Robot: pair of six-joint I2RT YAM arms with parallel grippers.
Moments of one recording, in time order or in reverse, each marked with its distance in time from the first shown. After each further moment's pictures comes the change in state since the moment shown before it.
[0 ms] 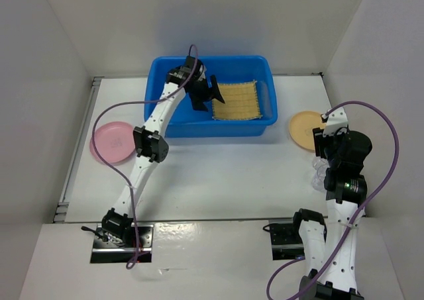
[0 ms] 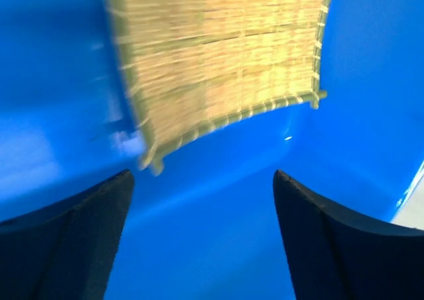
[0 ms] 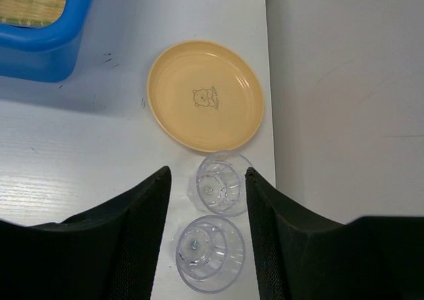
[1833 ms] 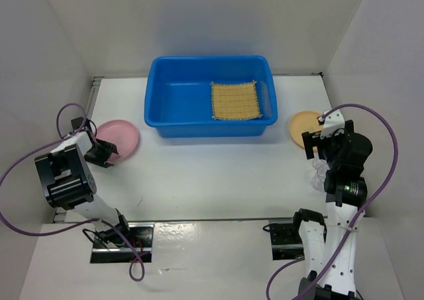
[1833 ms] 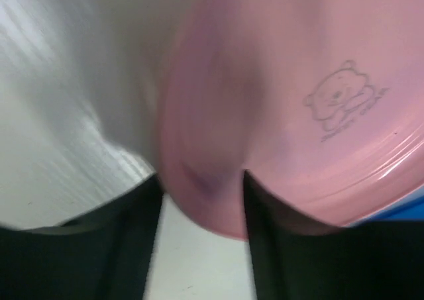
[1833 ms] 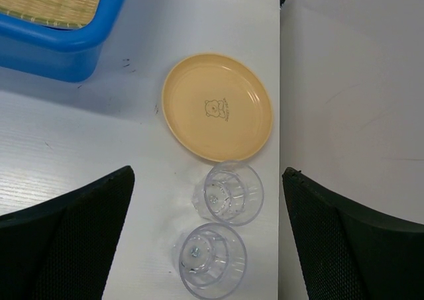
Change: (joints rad) left arm 0.819 -1.214 -2.160 0.658 -0.390 -0.160; right arm 0.000 -0.023 0.000 -0.005 -0.079 -0.042
